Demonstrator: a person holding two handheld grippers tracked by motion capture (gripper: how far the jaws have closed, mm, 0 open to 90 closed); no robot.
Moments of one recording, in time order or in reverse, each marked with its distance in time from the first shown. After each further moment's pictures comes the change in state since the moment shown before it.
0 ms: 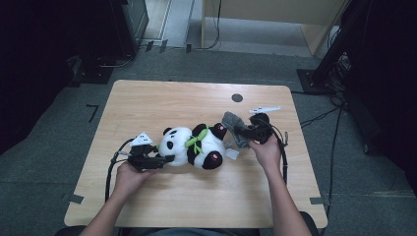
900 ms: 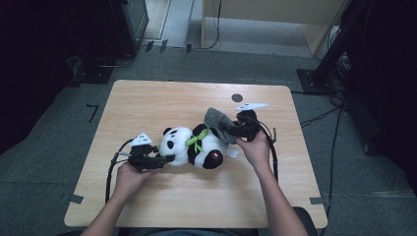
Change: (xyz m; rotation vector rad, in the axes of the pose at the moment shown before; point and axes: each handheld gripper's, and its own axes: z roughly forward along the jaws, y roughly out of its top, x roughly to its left) left arm 0.000 0.000 0.001 -0.007 0.004 -0.026; right arm 0.040 0.019 0.011 -0.044 0.127 -0.080
